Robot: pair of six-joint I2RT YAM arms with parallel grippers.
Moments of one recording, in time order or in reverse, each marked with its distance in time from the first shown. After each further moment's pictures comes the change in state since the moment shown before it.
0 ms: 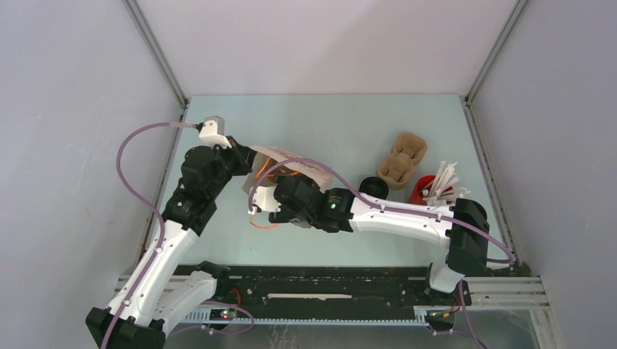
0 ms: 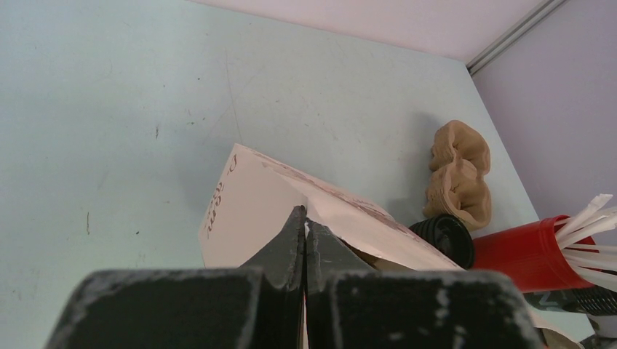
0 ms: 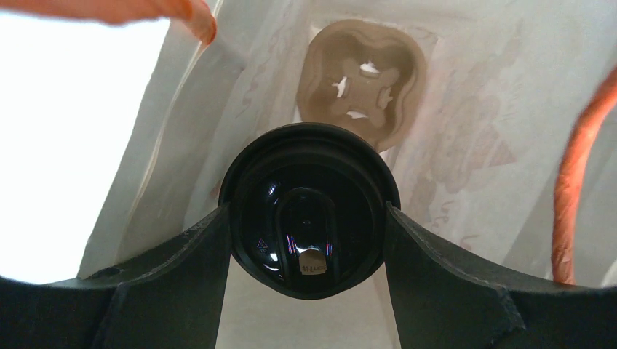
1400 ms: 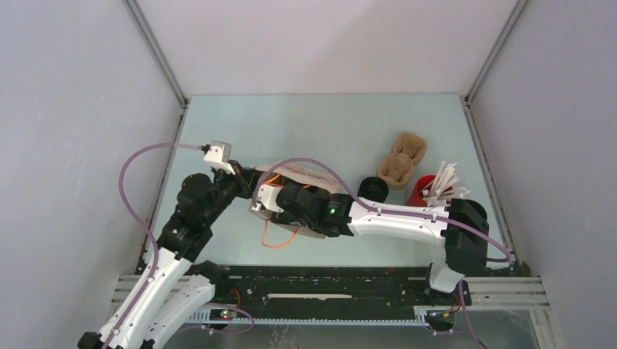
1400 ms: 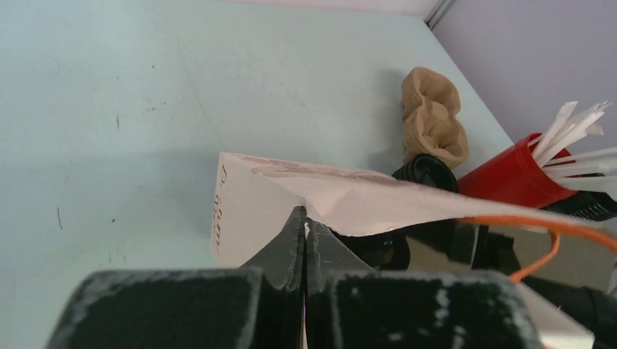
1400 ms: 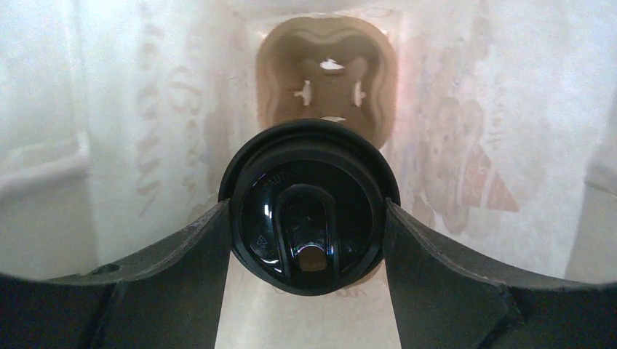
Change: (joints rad) left arm -0.102 -0.215 -0.148 -0.006 0.045 0.089; right arm 0.015 -0.001 -0.084 0.069 0.071 0.151
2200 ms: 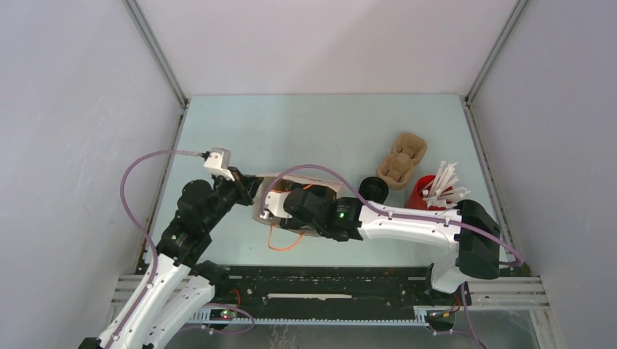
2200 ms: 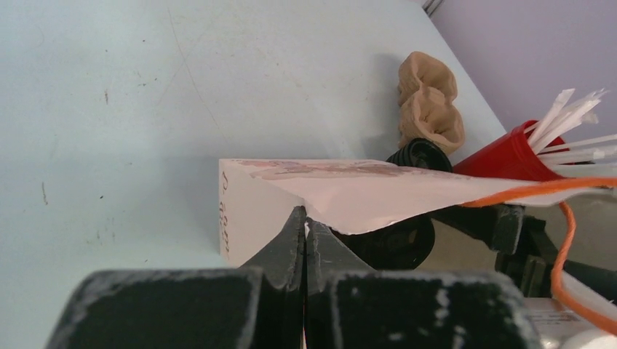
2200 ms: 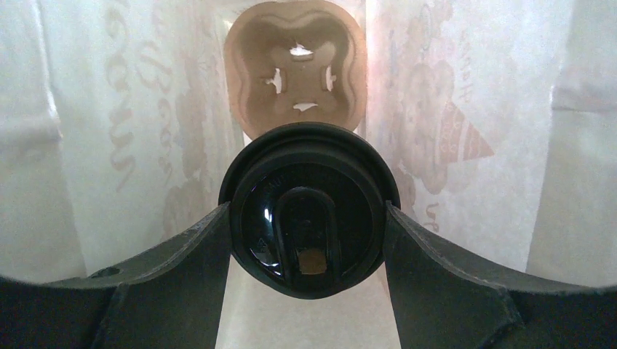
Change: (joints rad) left arm -0.008 -0.062 -0.053 -0.062 0.009 -0.029; right arm 0.014 -0.076 -0.063 -0.058 0.026 -0.059
